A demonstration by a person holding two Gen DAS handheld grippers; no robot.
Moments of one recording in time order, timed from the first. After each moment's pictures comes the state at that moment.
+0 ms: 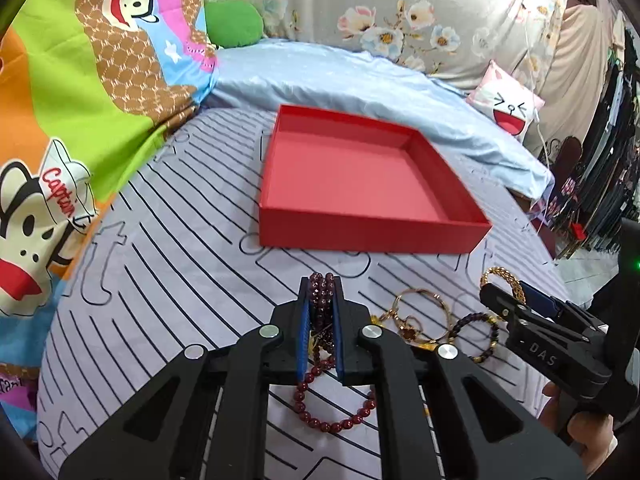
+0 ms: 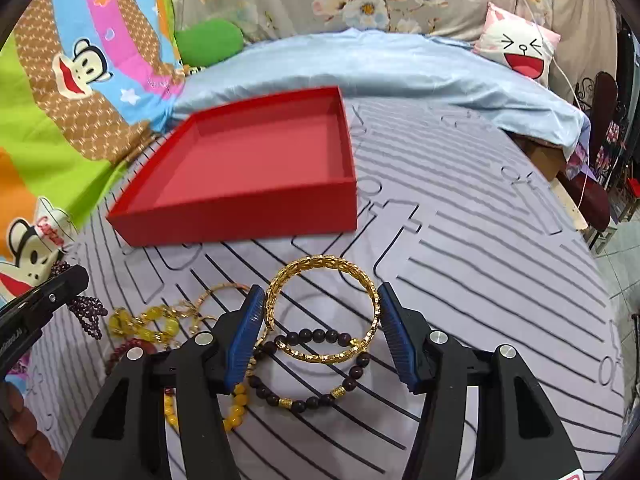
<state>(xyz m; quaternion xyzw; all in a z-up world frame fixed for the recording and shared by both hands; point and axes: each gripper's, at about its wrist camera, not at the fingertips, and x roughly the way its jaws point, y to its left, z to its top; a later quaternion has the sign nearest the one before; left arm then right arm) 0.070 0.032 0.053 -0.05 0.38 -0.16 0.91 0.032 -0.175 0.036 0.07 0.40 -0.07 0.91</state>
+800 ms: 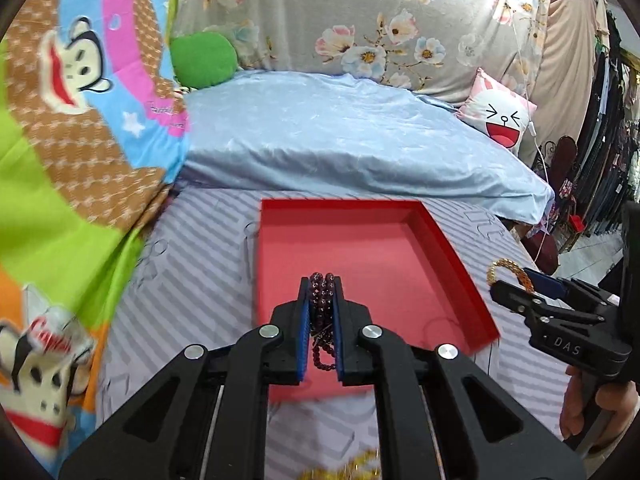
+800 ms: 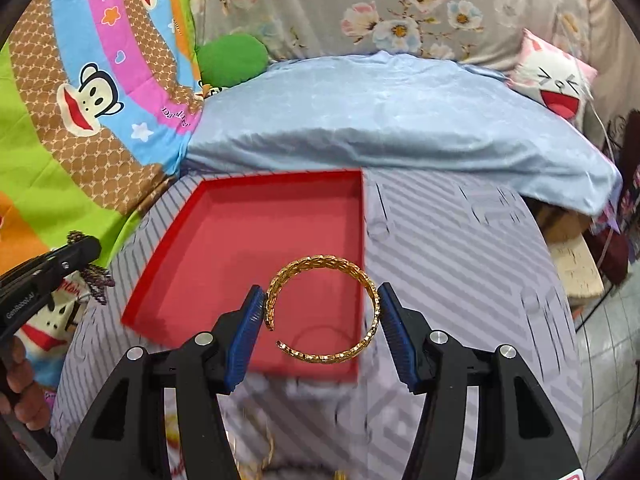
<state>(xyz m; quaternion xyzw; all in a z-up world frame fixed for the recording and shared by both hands) 0.194 0.008 0.116 -0.01 0.36 -0.19 0.91 0.158 -0.200 0.100 0.05 0.39 -0.01 0.92</state>
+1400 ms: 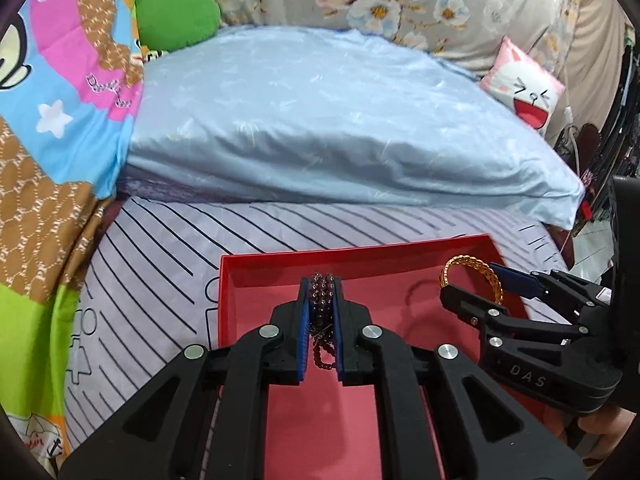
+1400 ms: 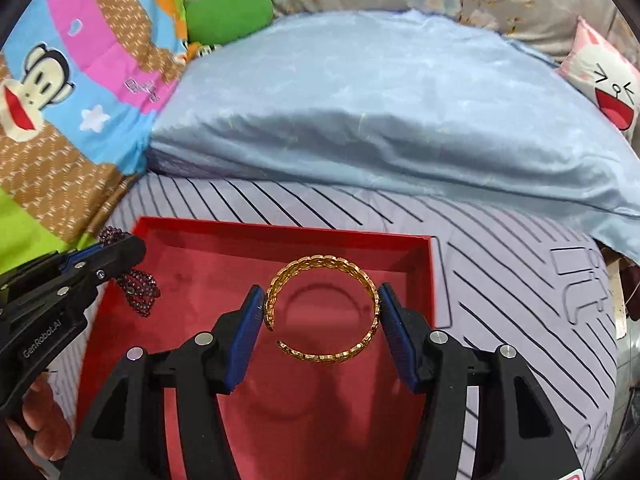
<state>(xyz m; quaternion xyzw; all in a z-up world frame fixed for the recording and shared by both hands) 0.351 -0.044 0.058 0.00 0.43 -0.19 0.88 0.324 -0.197 0.040 0.04 0.48 0.01 0.88</state>
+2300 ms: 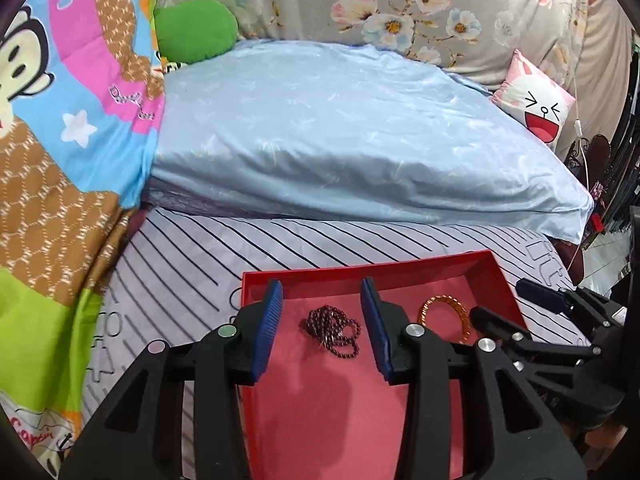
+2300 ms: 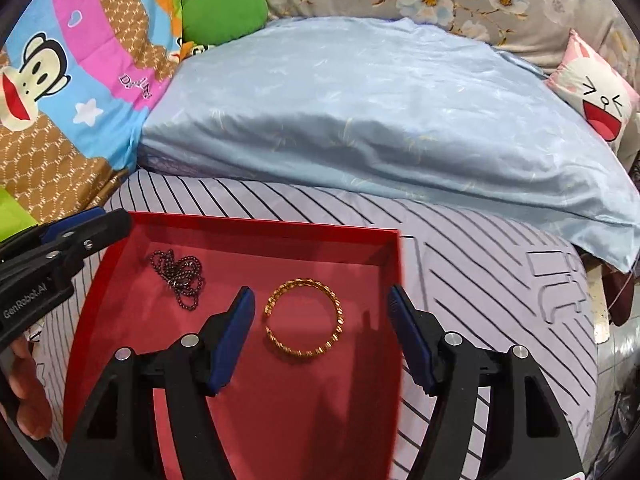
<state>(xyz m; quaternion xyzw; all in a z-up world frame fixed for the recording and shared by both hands) 0.338 -0.032 0.085 0.00 0.41 -0.16 0.90 0.298 -0.201 0.065 0.02 0.45 -0.02 0.89</state>
